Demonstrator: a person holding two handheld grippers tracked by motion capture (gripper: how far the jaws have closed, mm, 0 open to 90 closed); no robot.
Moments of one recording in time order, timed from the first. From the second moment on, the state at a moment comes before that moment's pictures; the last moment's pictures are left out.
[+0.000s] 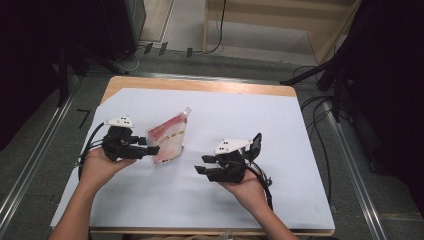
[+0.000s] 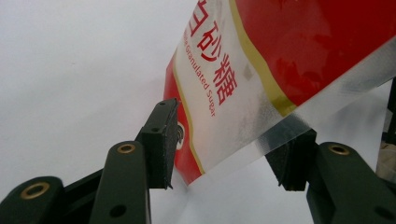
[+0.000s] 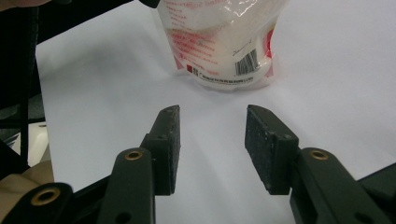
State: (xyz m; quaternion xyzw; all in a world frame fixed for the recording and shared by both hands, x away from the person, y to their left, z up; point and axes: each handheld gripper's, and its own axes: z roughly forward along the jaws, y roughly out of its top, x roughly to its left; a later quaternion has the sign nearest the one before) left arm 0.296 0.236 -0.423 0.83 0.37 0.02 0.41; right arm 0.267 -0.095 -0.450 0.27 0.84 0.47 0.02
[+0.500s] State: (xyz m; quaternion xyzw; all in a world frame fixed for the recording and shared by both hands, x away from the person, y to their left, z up) left arm 0.298 0.235 -0.427 0.83 0.36 0.02 0.43; right arm 0.271 -0.099 -0.450 0.28 0.84 0.46 0.02
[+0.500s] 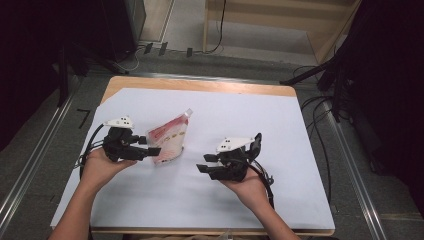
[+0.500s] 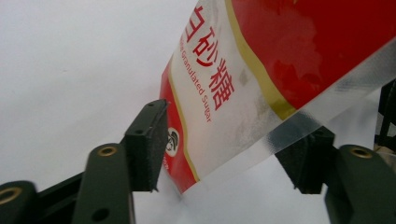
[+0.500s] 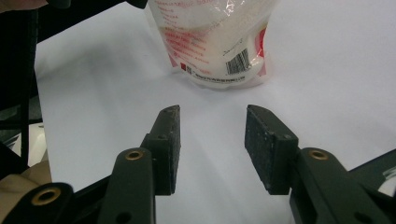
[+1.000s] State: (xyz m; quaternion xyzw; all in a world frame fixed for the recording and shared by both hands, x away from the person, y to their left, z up) left arm 0.288 0.264 -0.413 0.82 0.38 0.00 0.42; right arm 0.271 -0.107 -0.437 0.29 0.84 0.47 0.02
